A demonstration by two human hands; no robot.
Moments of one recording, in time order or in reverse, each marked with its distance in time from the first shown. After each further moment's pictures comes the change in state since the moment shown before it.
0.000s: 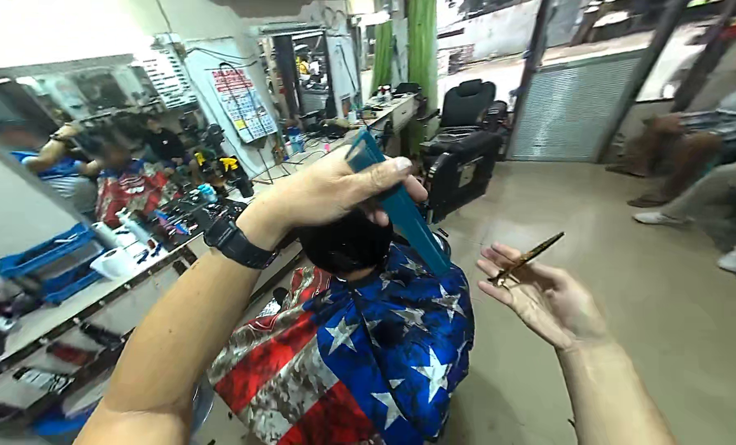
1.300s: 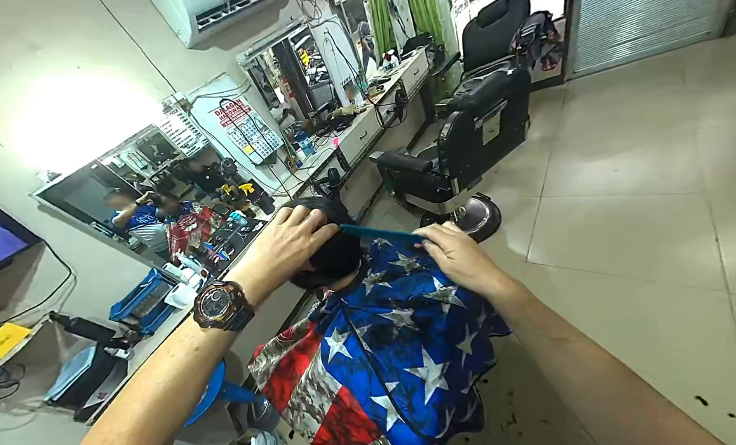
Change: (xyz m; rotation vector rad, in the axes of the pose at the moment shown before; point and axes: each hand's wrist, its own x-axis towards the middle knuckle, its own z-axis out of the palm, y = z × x) left_hand 0.015 -0.044 0.035 1.492 -0.298 -0.119; right_hand 0.089 0.045 -0.009 -1.162 -0.224 -0.650
